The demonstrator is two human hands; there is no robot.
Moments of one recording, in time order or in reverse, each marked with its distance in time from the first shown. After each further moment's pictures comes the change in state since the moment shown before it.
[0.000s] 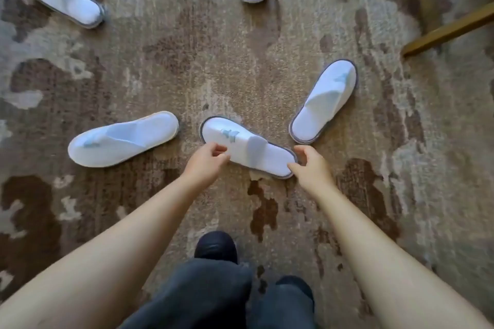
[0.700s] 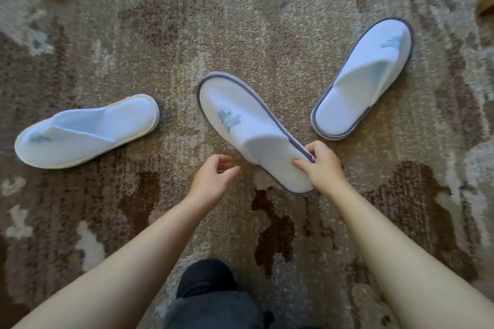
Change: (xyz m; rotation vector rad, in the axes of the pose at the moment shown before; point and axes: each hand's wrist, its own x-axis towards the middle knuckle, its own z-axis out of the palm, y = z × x) left_hand 0.077 -0.078 0.083 -0.147 0.045 -0.022; right_hand 0.106 0.082 0.058 0.013 0.001 -0.092
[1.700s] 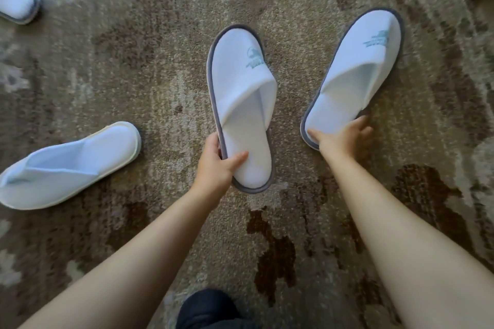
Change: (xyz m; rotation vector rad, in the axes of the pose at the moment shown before) left_hand 0.038 0.049 0.017 -0.361 -0.003 0.139; right_hand 0.076 -0.002 -0.027 0.005 0.551 0.434
